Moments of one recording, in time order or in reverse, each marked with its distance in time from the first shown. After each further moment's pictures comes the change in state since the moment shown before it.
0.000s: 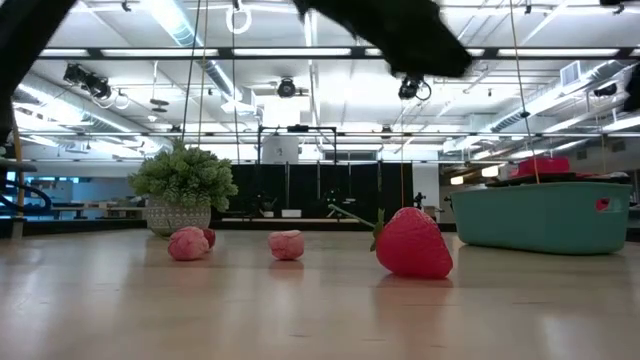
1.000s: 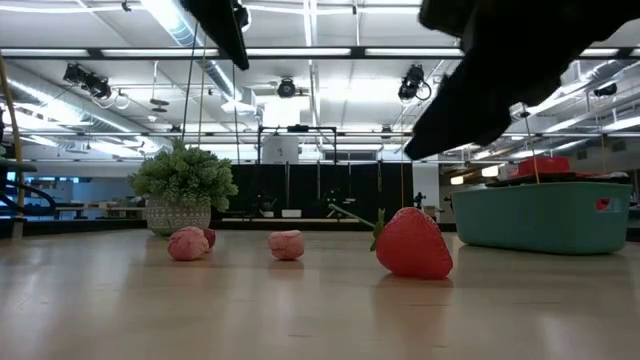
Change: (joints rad) left arm -0.146 -0.535 -0.351 -0.752 -0.346 -0.357; right arm -0.418 0.440 0.000 1.081 -0.348 -1.043
